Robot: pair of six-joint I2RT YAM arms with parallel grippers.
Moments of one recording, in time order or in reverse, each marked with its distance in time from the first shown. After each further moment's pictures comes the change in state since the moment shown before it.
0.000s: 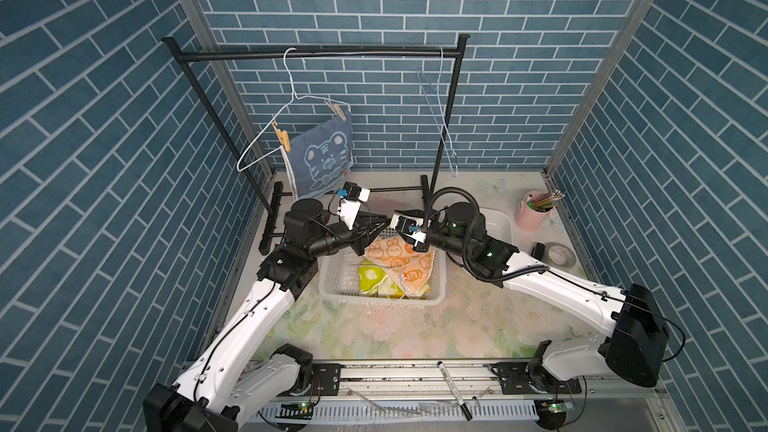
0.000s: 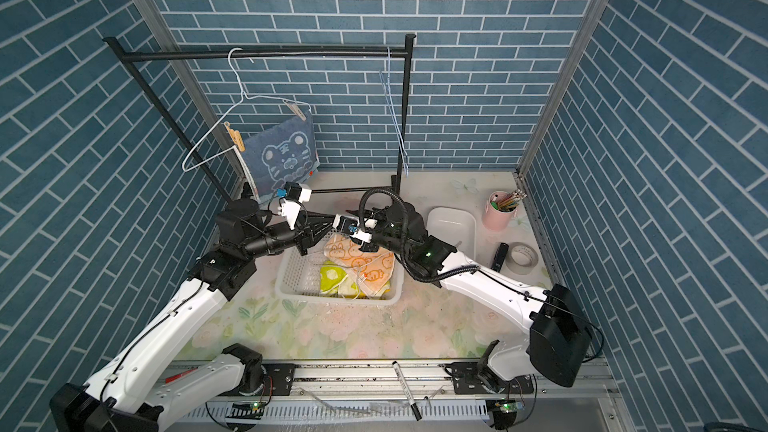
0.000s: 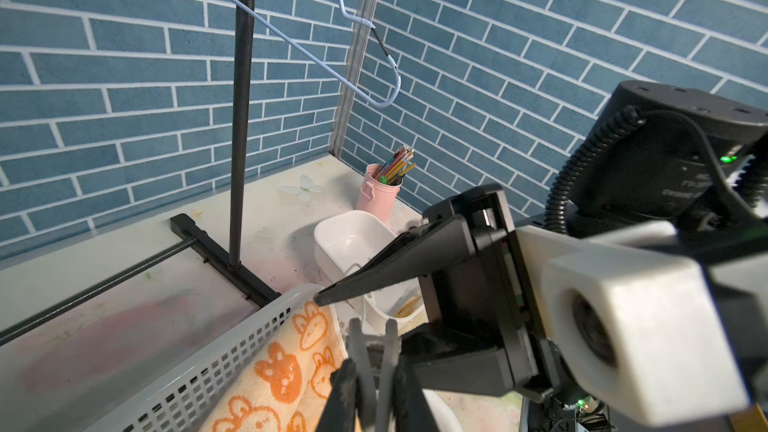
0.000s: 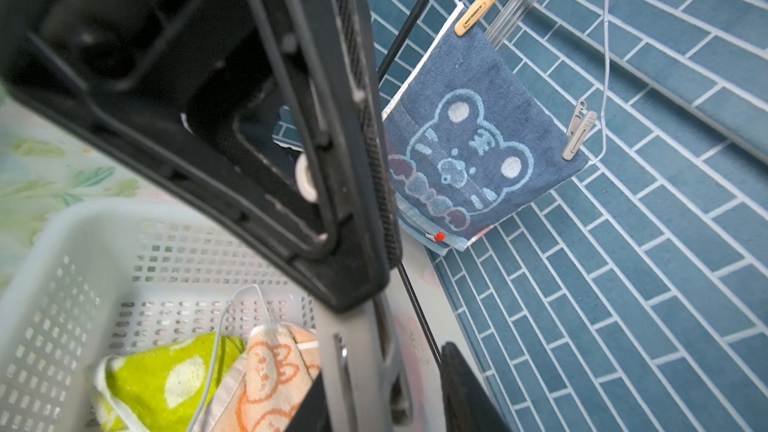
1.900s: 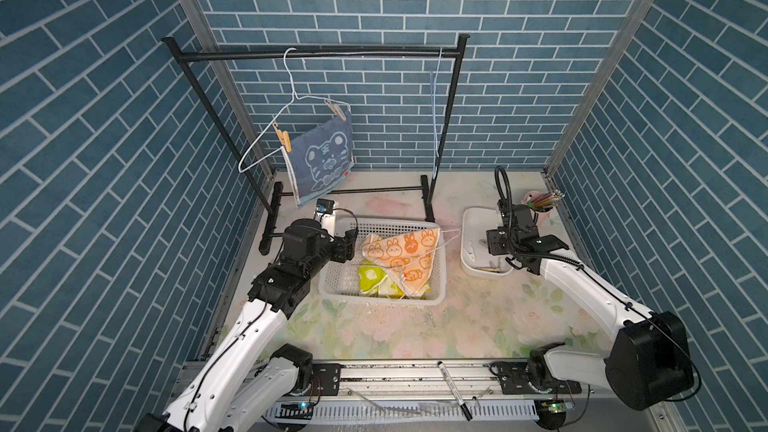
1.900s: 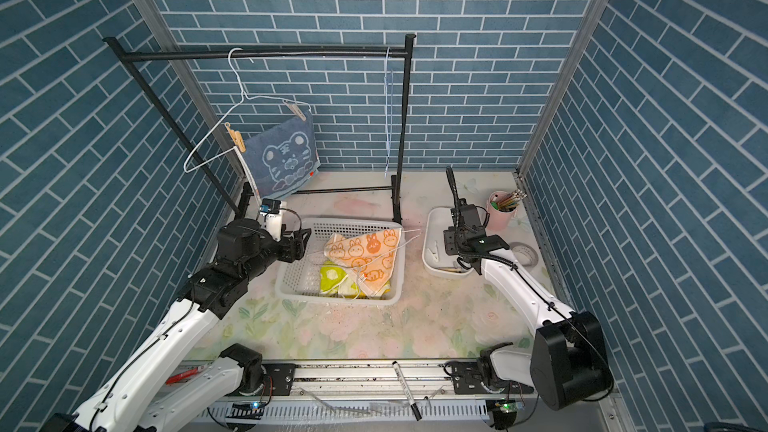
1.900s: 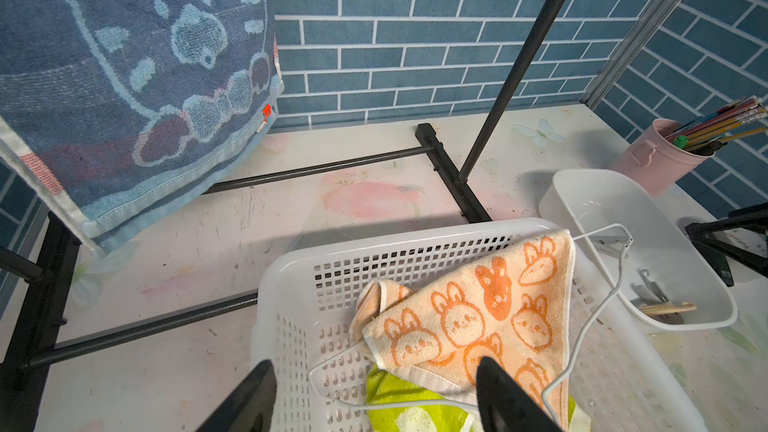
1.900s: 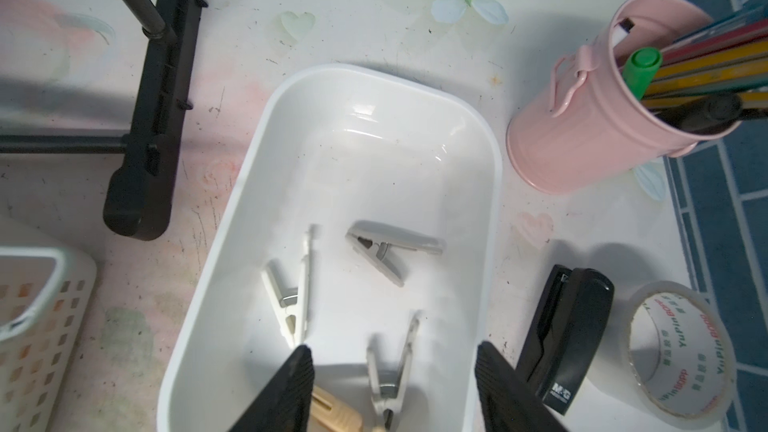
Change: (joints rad) left arm 0.014 -0.137 -0.111 -0.270 -0.681 0.030; right arm -0.551 -0.148 -0.167 -0.672 0.428 0.793
